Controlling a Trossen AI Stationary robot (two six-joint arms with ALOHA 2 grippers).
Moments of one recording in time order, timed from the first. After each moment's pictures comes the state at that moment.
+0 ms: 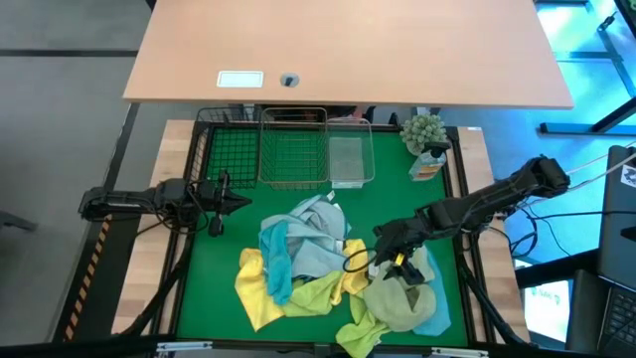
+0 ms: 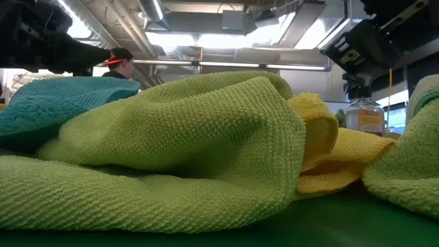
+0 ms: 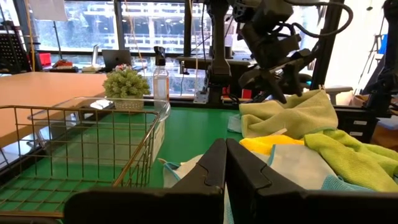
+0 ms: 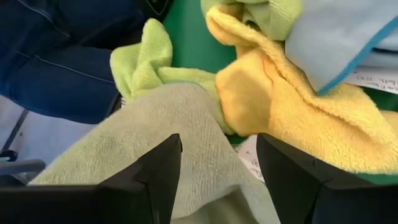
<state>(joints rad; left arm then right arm) 0.00 0.01 0.01 0.02 -0.07 -0.05 0.35 1.31 0.84 -0.42 -0.36 0.12</state>
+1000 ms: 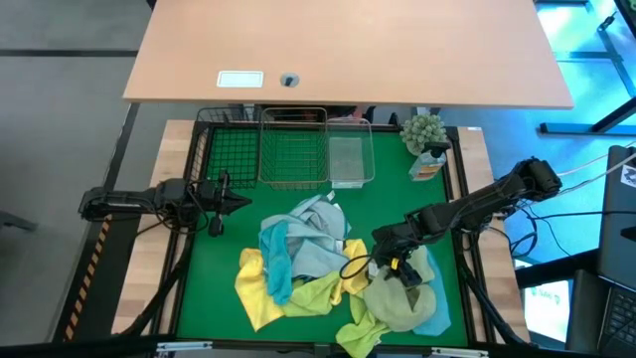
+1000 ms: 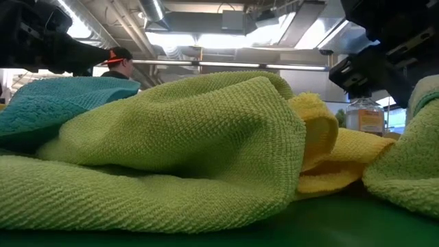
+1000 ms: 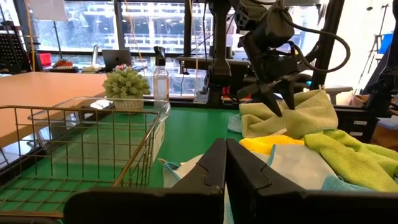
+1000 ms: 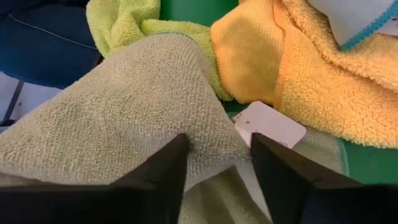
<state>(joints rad) 0.00 0.01 0.01 0.02 -0.07 -0.05 0.35 1.41 0.84 -0.47 -0.39 0.07</state>
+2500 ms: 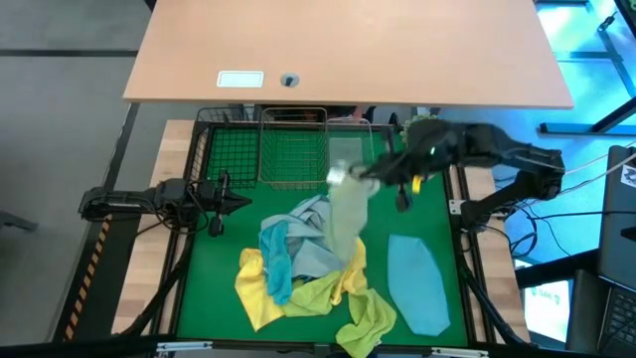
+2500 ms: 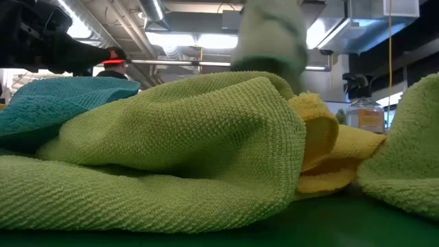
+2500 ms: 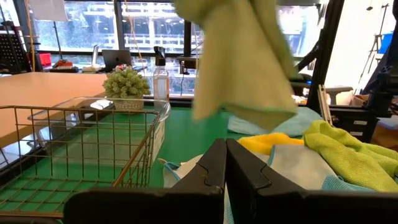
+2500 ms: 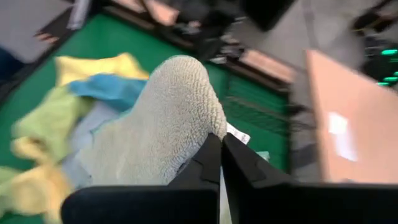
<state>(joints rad) 0.00 0.01 0.01 0.02 -0.07 -0.05 0.00 1.41 1.84 -0.99 -0.03 -0.44</state>
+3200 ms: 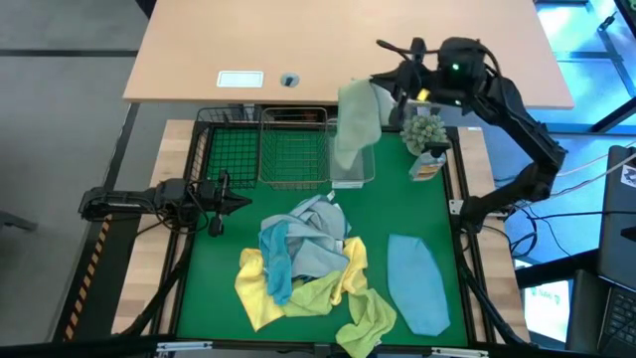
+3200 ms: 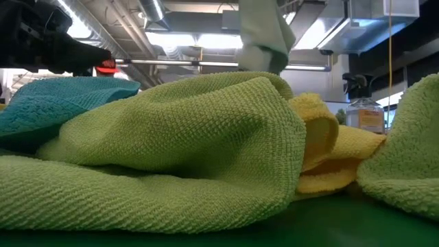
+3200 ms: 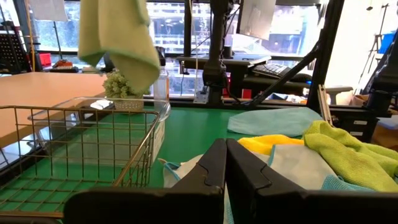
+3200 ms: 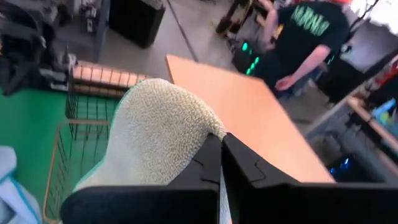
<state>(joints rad) 0.00 0.01 0.01 0.02 -0.07 -0.05 -0.49 1.45 1.95 -0.79 -0.07 -0.50</state>
